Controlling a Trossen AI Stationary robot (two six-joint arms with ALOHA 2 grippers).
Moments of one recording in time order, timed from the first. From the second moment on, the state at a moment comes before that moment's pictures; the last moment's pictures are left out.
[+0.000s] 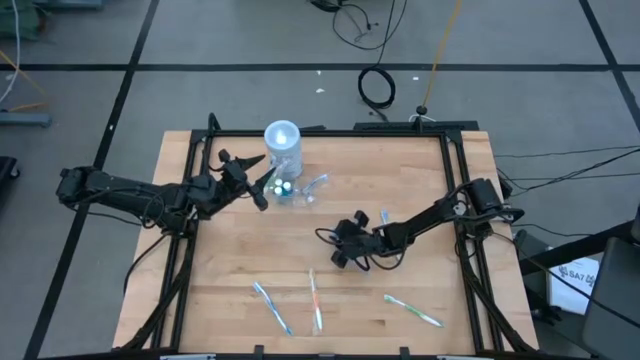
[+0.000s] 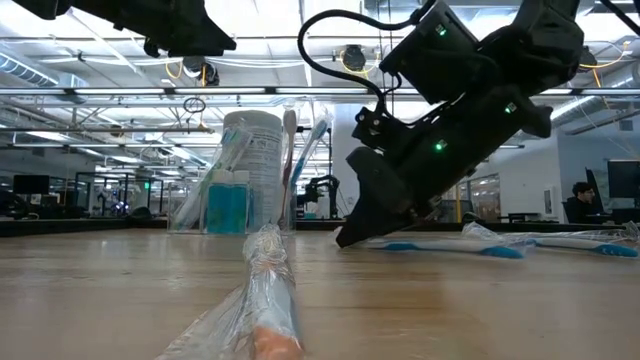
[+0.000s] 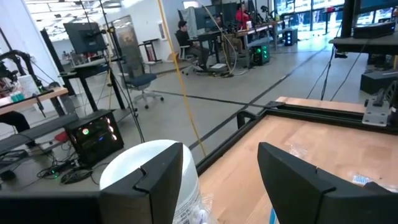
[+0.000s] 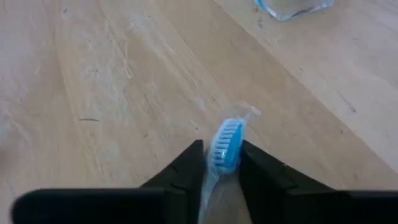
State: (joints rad) left arm -0.08 0.91 0.55 0.32 -0.78 0.12; right arm 0.24 1.95 0.84 0.29 0.47 0.59
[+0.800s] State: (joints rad) left arm -0.08 0.91 0.55 0.31 -0.78 0.20; right arm 0.12 1.70 0.84 1.11 0.29 -0.17
